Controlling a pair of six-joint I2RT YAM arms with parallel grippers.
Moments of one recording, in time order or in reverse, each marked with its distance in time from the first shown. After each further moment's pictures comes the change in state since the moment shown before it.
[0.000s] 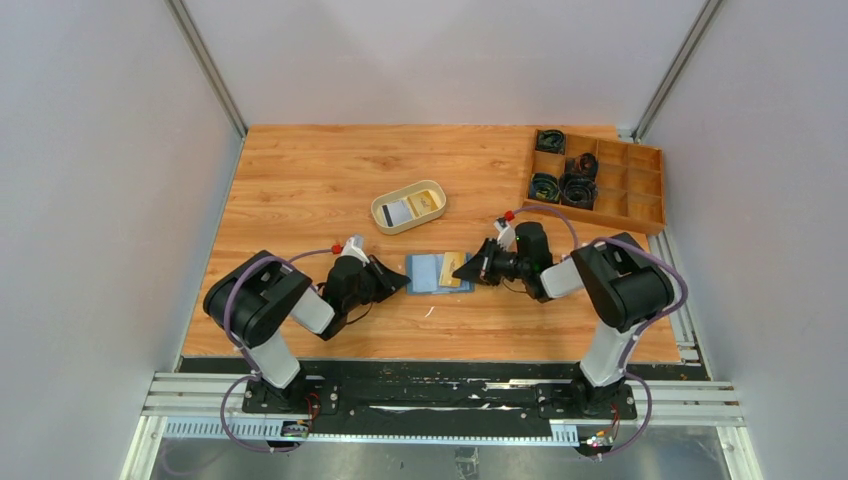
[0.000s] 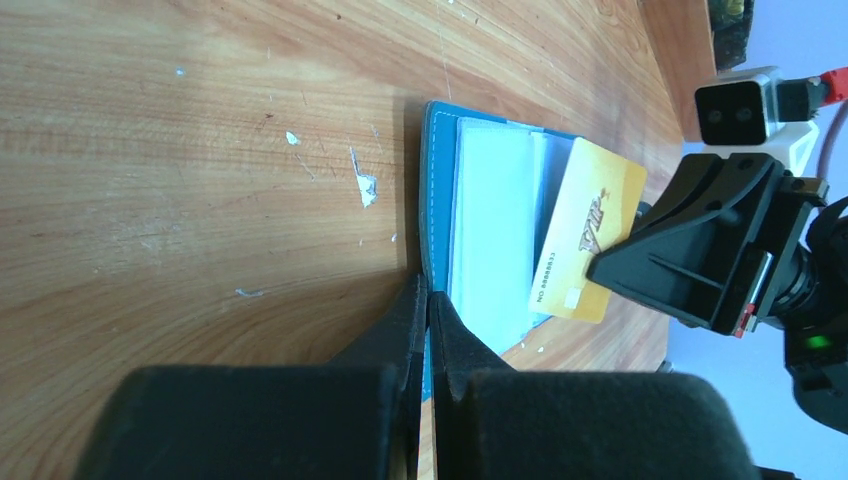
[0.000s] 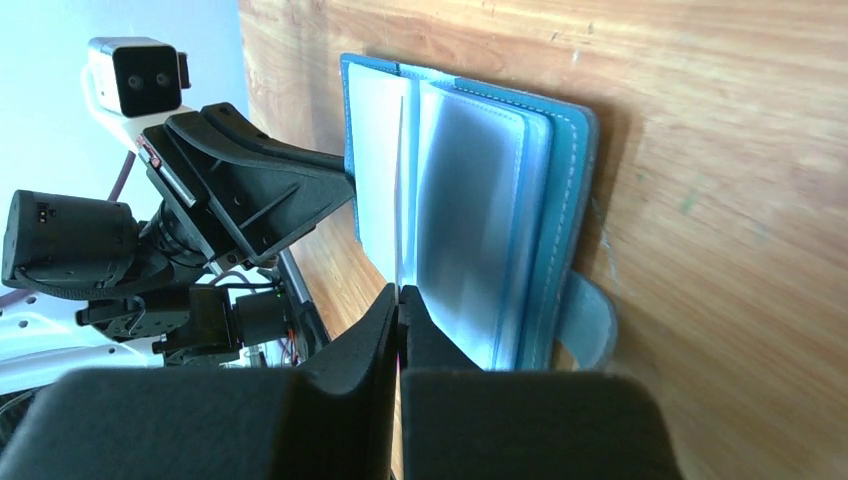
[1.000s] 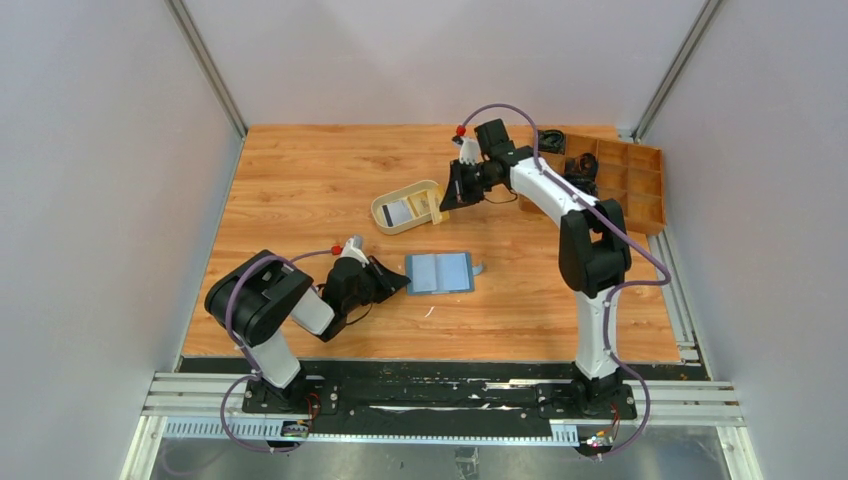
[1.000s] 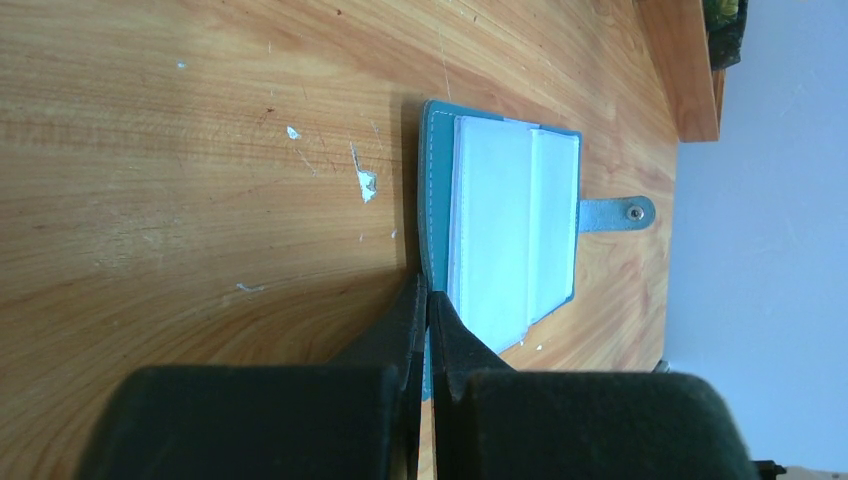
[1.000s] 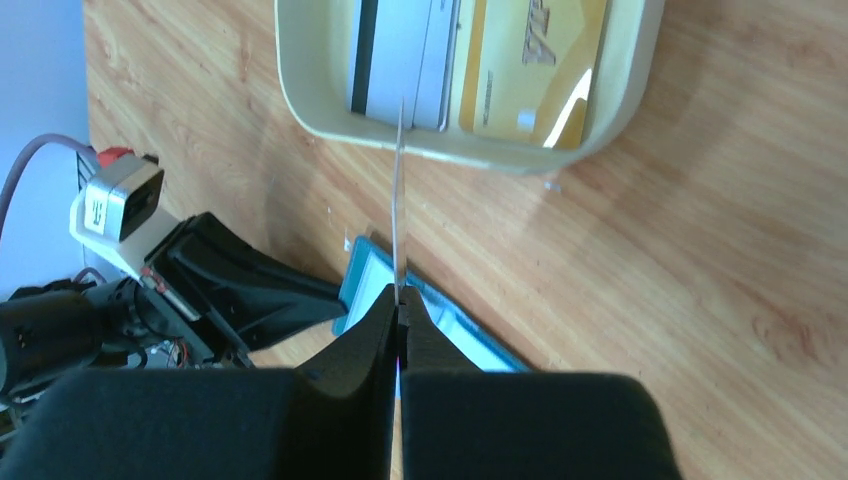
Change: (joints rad) left arm -0.001 0.011 -0.013 0.036 0.002 -0.007; right arm -0.006 0.250 1.175 -1.332 0.098 -0.673
